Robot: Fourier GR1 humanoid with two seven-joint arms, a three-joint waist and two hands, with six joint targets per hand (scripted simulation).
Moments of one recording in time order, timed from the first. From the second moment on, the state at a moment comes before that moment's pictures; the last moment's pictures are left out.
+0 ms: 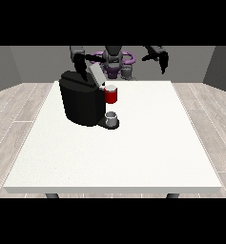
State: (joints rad) left arm -0.28 0.03 0.14 -1.31 -0.14 -0.27 -0.13; right arm -0.60 -0.17 -0.16 -1.05 -0.04 0.01 0.08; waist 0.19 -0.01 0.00
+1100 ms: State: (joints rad) left arm -0.25 0.07 0.13 -1.40 -0.12 -0.23 -0.11; right arm -0.79 -0.18 -0.09 -1.02 0.06 -0.02 0.13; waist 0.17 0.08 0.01
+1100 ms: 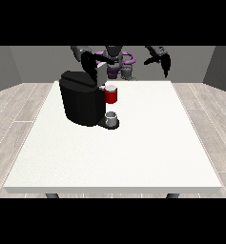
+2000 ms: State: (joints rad) left arm -0.36 0.07 0.08 -1.40 -0.12 -0.27 -0.10; right arm -0.89 -0.32 -0.11 -1.12 0.18 -0.06 0.39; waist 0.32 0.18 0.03
